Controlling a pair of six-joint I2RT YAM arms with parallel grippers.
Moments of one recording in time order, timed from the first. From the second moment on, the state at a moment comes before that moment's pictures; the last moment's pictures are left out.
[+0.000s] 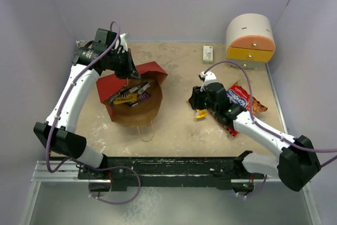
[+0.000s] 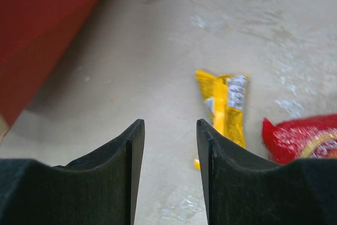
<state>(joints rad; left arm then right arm) -0.28 1.52 1.73 -1.09 0.35 -0.47 0.61 1.19 0.72 -0.10 0.13 0.35</state>
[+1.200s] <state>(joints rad) -0.28 1.52 1.82 -1.14 0.43 -0.51 1.00 1.96 1.20 0.47 -0.28 -0.41</state>
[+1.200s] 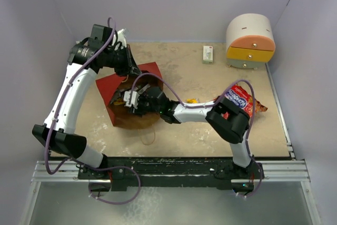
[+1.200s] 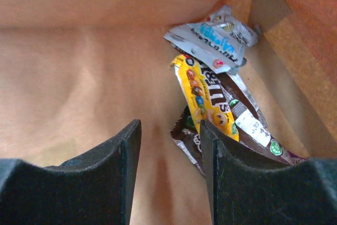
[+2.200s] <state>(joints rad) -0.28 1.58 1.87 -1.19 0.47 -0.48 1.00 2.35 1.52 0.49 -0.07 -0.61</state>
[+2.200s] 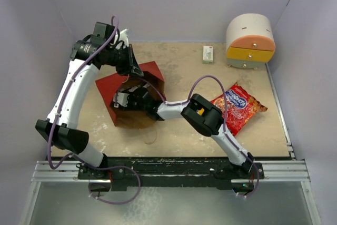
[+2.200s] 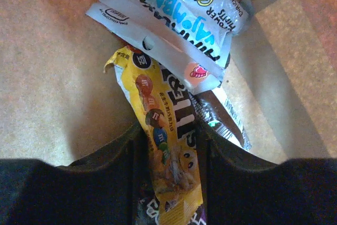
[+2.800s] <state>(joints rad) -0.28 1.59 1.88 -1.20 0.45 -0.45 1.00 2.30 1.49 0.44 0.00 -0.67</state>
